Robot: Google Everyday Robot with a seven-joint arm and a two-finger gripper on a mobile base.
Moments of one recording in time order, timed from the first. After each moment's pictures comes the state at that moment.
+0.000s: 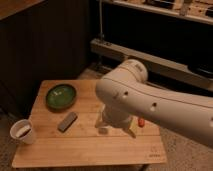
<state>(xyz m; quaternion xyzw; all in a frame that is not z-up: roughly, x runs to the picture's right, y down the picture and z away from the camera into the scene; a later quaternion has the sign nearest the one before) 0.019 0.140 0.534 -0.25 -0.19 -0.58 0.75</state>
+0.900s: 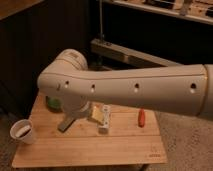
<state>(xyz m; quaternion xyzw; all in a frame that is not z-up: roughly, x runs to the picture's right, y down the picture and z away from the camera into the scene) -0.088 0.117 0.543 -0.25 -0.20 -0.64 0.71</state>
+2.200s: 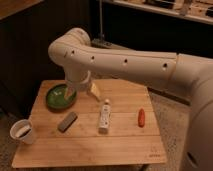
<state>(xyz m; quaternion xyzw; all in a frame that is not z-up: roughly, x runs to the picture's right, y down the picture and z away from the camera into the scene) -0.097 0.023 0.624 -0.23 -0.21 -0.62 0.71</state>
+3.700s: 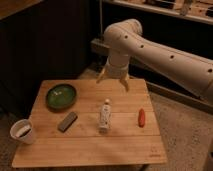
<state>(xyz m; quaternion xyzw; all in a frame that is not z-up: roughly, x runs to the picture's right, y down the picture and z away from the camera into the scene) 0.053 -0.022 0.654 -0.22 -0.23 -0.54 0.78</state>
